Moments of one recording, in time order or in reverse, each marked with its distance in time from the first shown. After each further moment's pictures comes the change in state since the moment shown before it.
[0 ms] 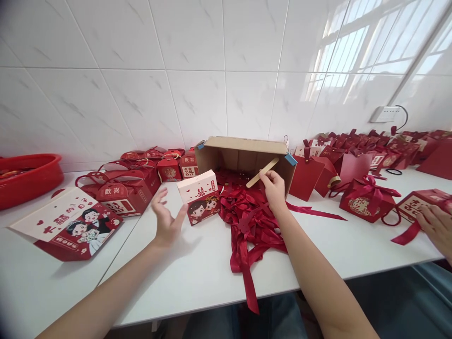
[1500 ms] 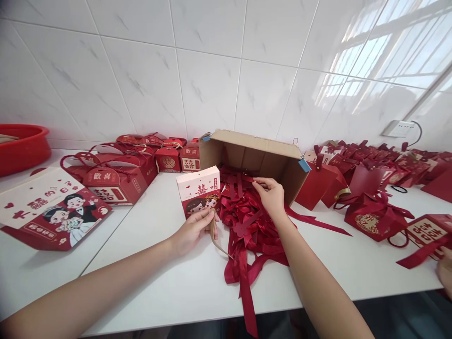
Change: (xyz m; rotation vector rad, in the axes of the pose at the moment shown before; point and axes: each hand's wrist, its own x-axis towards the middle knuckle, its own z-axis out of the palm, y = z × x) left_hand -0.022 0.039 0.037 -1.055 -0.766 -0.961; right_hand 0.002 0.019 0.012 -0.349 -0.079 -0.055
